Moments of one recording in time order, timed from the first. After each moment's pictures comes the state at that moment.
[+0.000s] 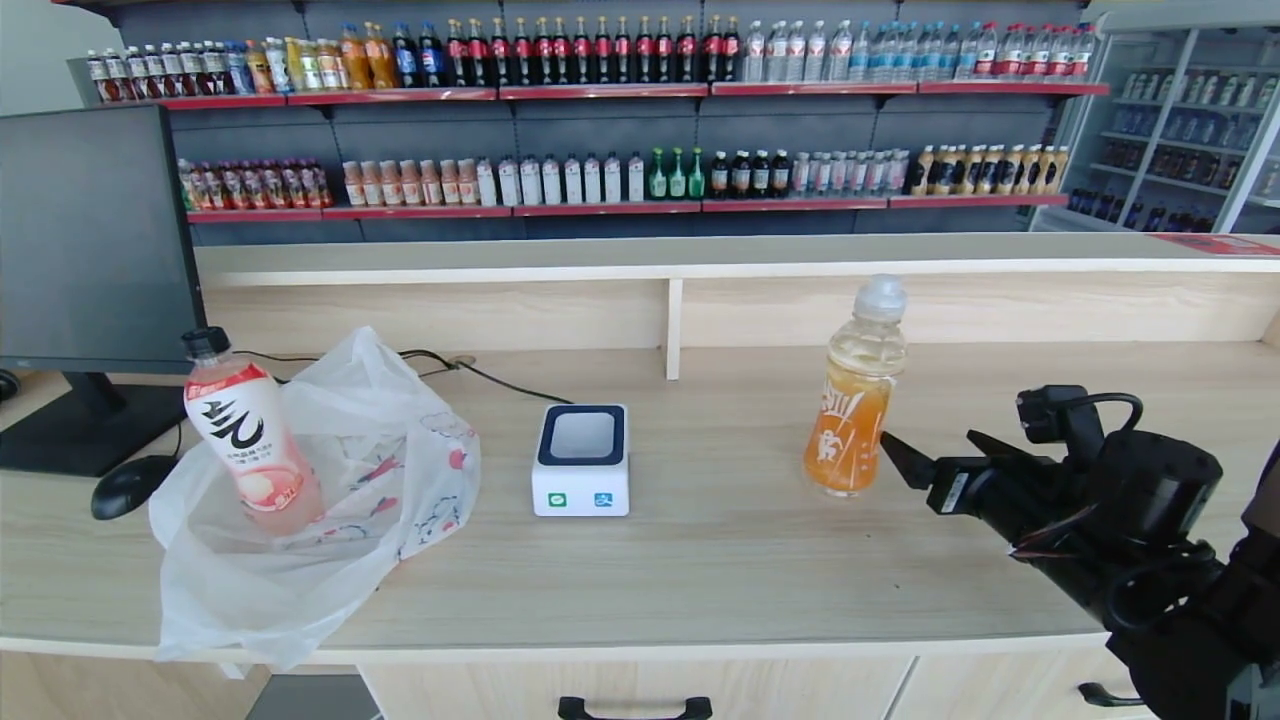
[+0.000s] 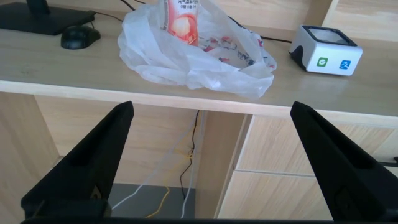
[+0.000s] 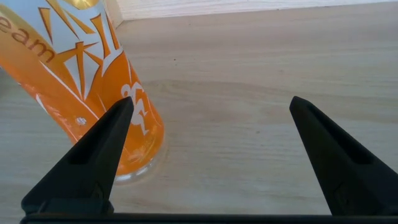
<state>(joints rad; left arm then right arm) 0.00 0.00 0.00 -0.01 0.00 -0.03 0.17 2.00 -0.36 -1.57 -0.02 0.08</state>
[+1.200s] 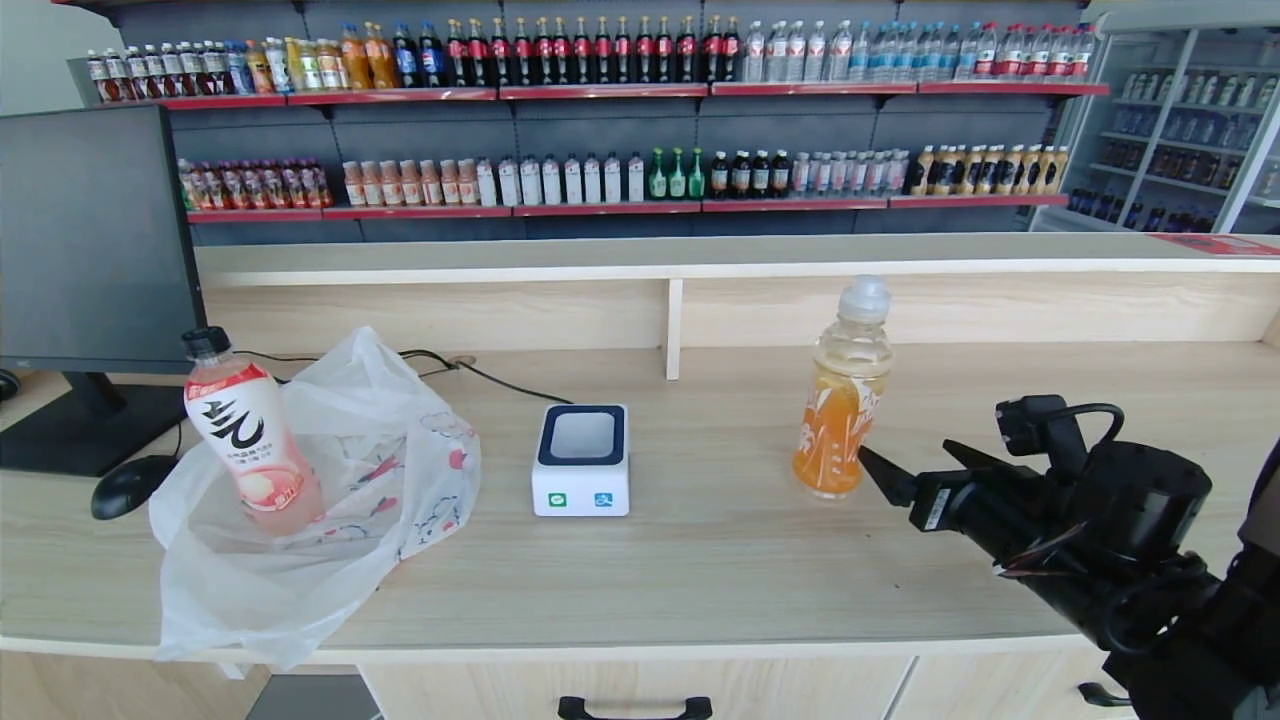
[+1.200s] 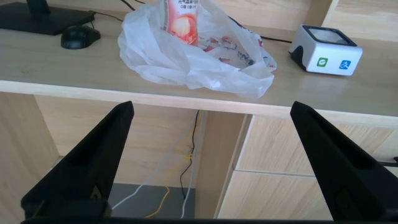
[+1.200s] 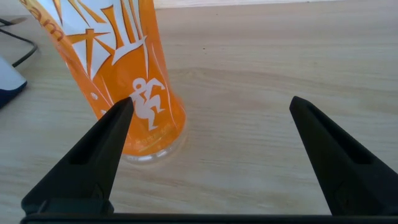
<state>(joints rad) 0.00 0.00 0.00 -0.01 0.00 -0.03 0.24 1.99 -0.33 -1.57 -0.02 0.08</state>
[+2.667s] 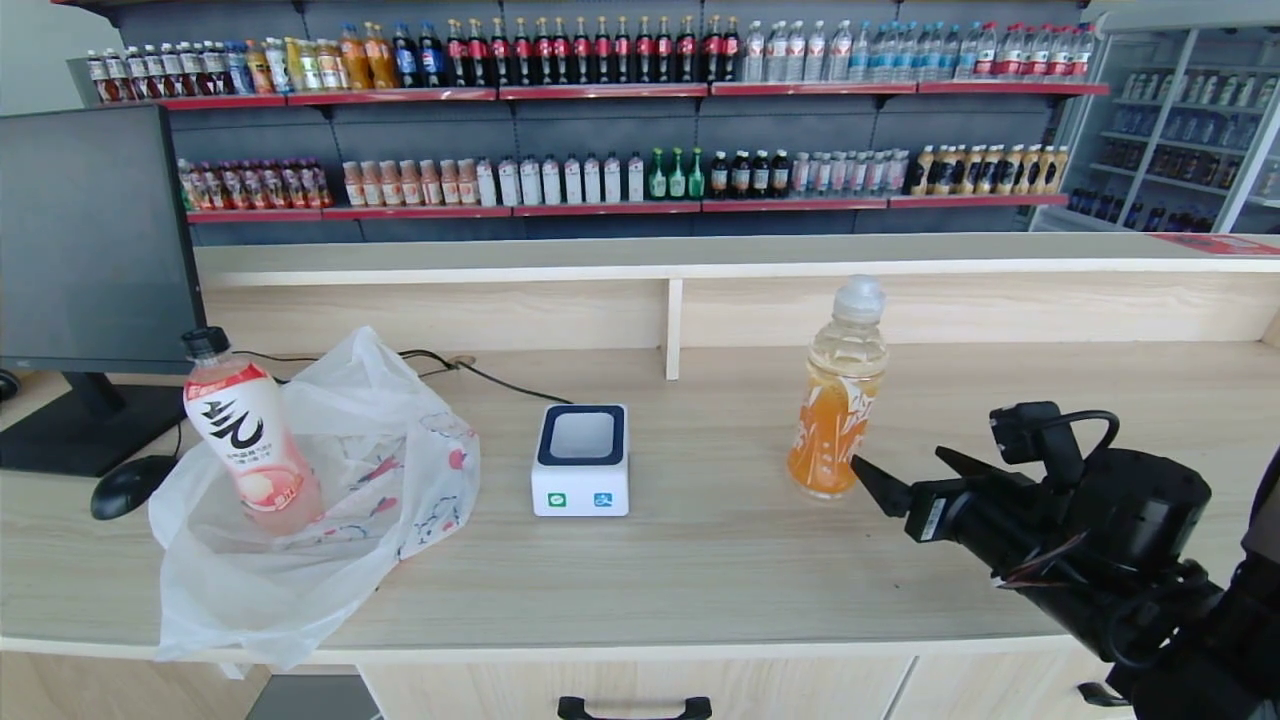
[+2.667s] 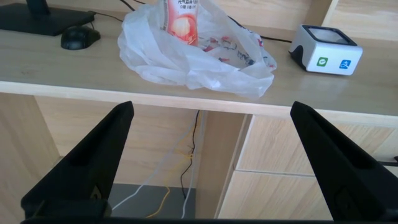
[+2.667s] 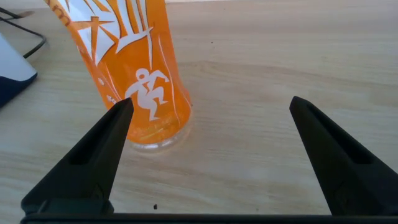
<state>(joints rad) 0.00 0.00 0.00 -0.01 0.00 -0.03 0.26 1.97 -0.30 -1.57 -0.02 0.08</state>
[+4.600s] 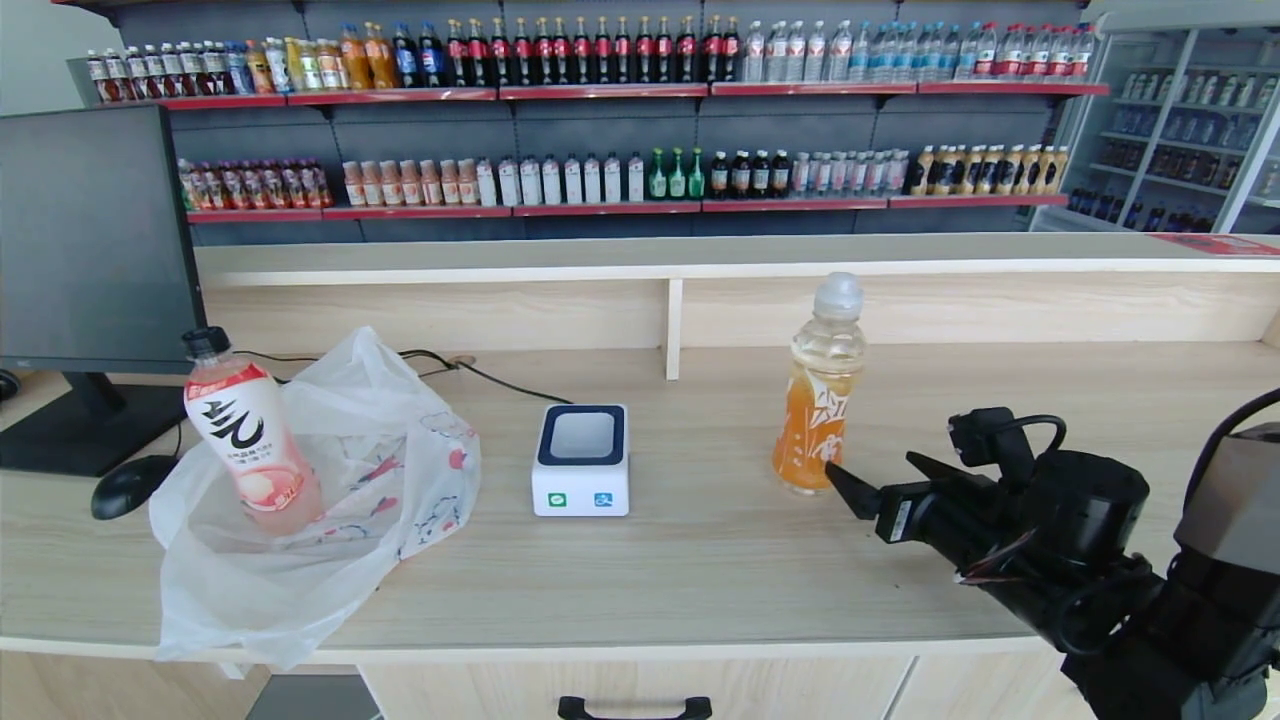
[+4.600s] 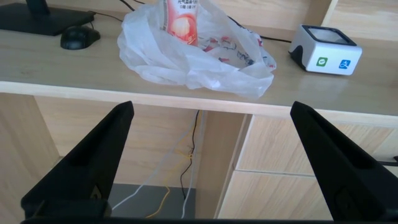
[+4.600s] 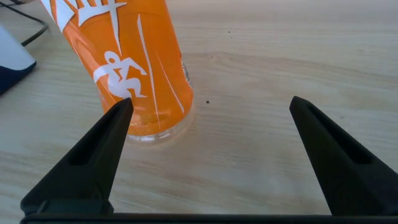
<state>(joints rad) 0.00 0.00 0.00 -0.01 0.00 -0.03 0.29 2.07 -0.37 -1.57 -0.02 0.08</state>
